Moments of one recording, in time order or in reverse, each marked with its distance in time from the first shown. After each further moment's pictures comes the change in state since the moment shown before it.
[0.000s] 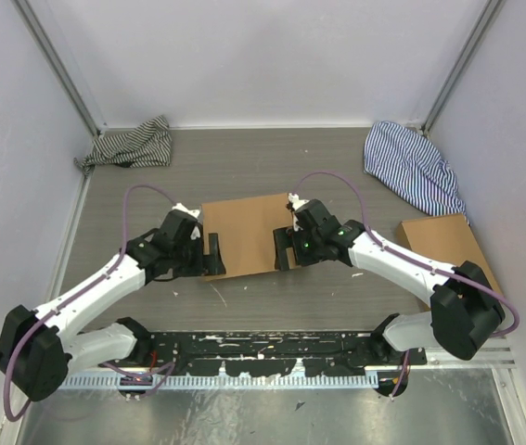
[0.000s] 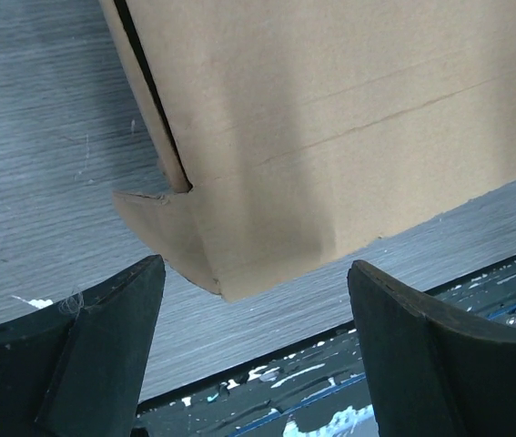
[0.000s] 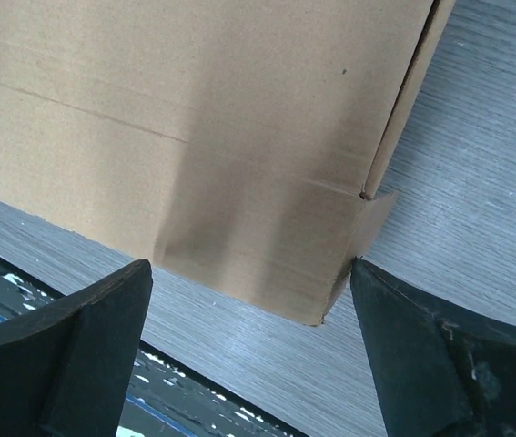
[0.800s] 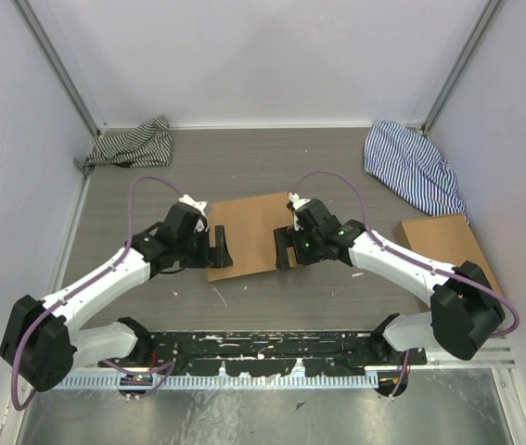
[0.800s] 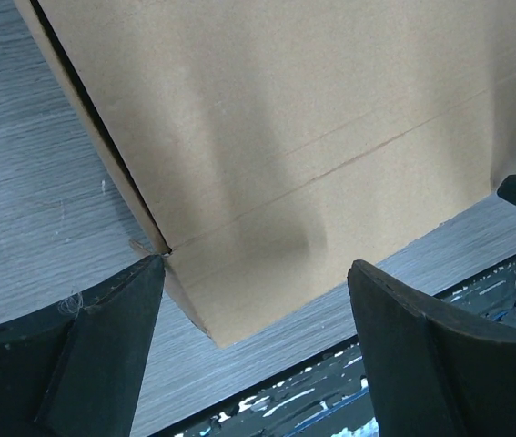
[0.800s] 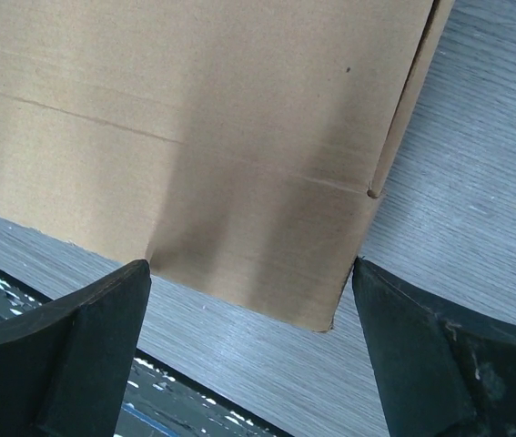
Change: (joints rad) left arm 0.002 0.072 0.032 0.100 0.032 0.042; right arm -0.004 -0.001 0.000 0.002 0.016 -0.022
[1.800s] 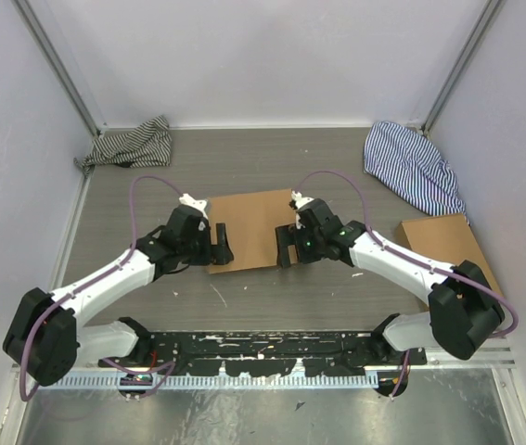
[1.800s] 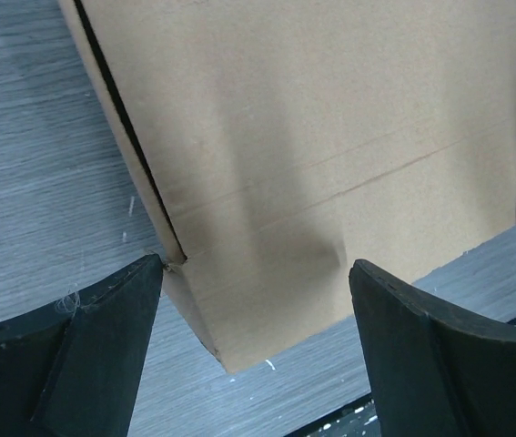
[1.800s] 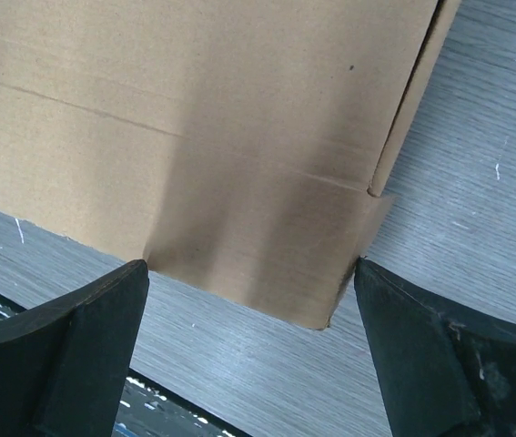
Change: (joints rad) left arm 0.000 0.039 -0.064 0.170 -0.082 0.007; right arm -0.027 0.002 -0.028 0.056 0.013 -0.006
